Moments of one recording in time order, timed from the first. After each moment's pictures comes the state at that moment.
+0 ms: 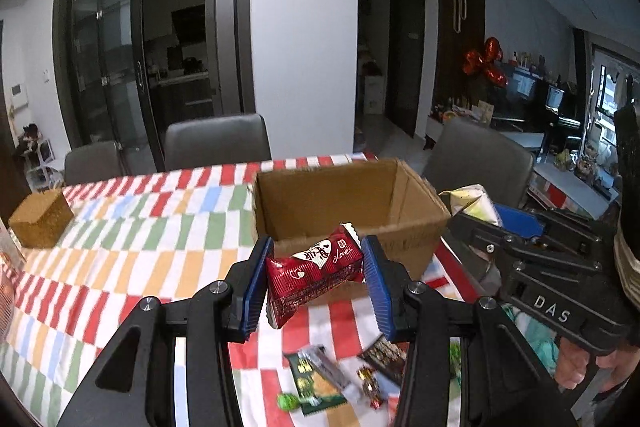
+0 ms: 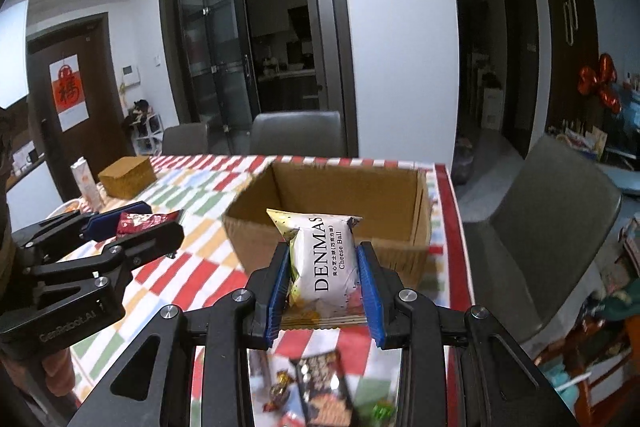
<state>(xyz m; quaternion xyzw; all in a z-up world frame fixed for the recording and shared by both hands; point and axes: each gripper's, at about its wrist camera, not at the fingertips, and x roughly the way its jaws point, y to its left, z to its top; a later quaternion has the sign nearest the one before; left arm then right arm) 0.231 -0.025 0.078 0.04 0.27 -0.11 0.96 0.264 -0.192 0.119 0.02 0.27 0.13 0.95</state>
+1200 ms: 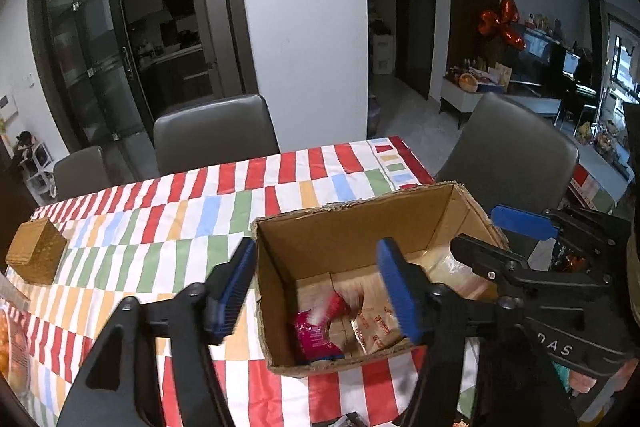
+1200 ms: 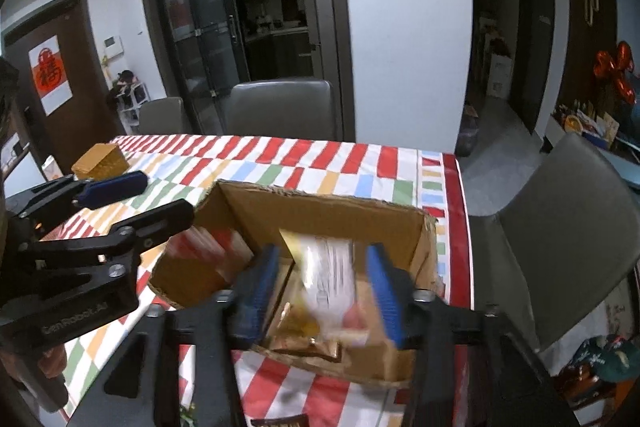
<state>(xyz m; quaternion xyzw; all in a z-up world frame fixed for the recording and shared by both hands) 0.376 -0.042 0.076 0.07 0.34 -0.09 0.93 0.405 -0.197 0.110 0.01 0.36 0.14 0.92</state>
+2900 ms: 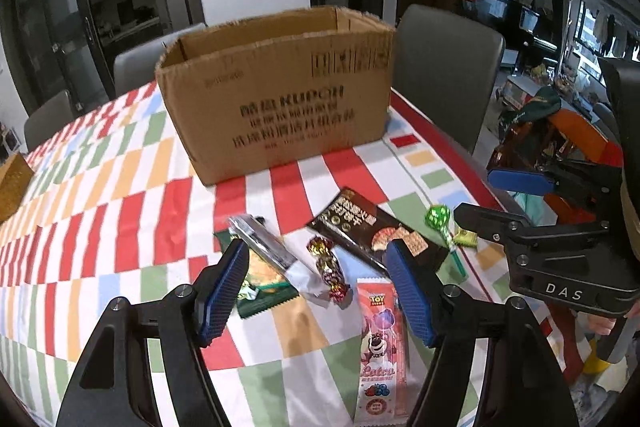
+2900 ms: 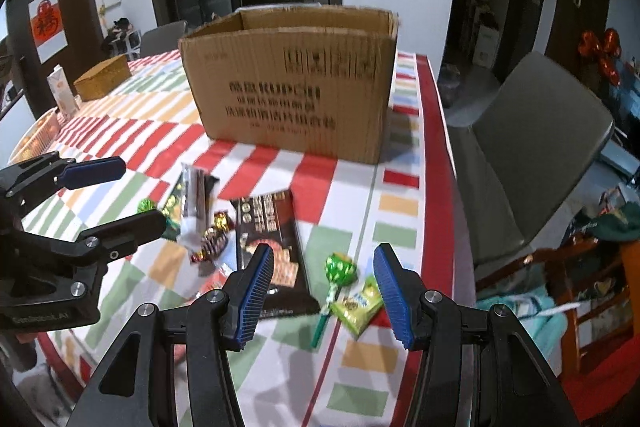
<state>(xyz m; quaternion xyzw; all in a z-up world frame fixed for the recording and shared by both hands) 0.193 -0.066 -0.049 0.09 0.40 -0.17 0.90 0.207 -0.227 0.001 -0.03 0.42 0.11 0.90</state>
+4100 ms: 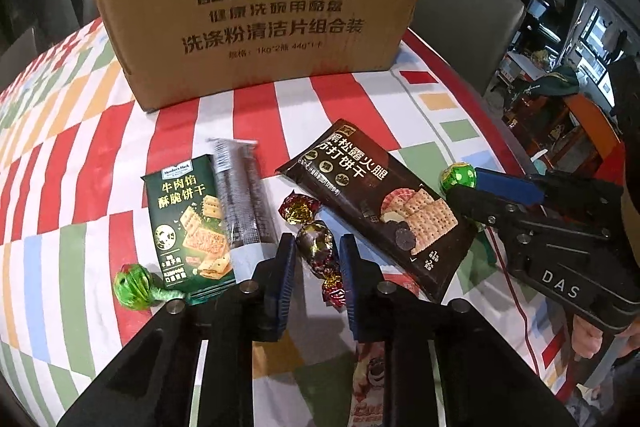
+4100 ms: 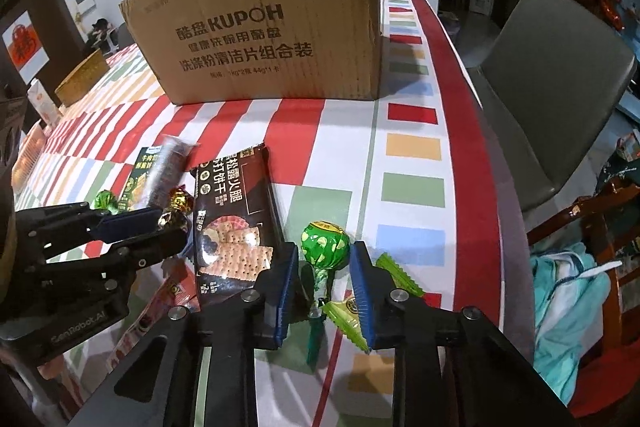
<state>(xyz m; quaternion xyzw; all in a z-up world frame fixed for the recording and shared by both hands) 0.235 -0.072 -0.118 0.05 0.51 -0.18 0.84 0.245 -0.232 -0.059 0.03 0.49 0.11 0.86</state>
